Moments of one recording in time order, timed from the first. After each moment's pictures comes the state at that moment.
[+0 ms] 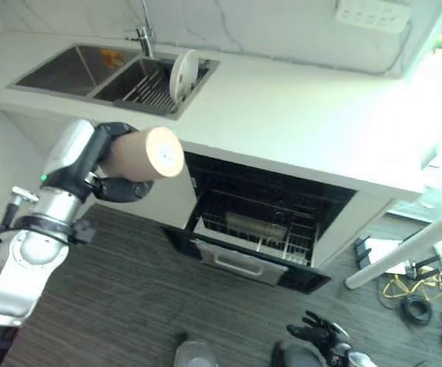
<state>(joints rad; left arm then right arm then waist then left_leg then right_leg) -0.07 1.01 0.06 -0.22 0.00 -0.06 0.09 -0.03 -0.27 0.16 1.21 0.58 -0.14 0.19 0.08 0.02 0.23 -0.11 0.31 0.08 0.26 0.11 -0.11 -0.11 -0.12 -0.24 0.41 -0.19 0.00</state>
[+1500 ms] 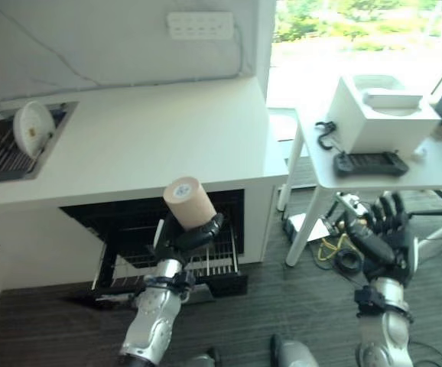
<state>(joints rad) 0.02 0.25 -0.19 0.12 -0.59 -0.15 0.21 0.18 -0.26 0.01 -0.07 0.72 -0.52 -0.12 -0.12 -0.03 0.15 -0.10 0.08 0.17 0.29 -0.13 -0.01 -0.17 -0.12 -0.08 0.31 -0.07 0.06</state>
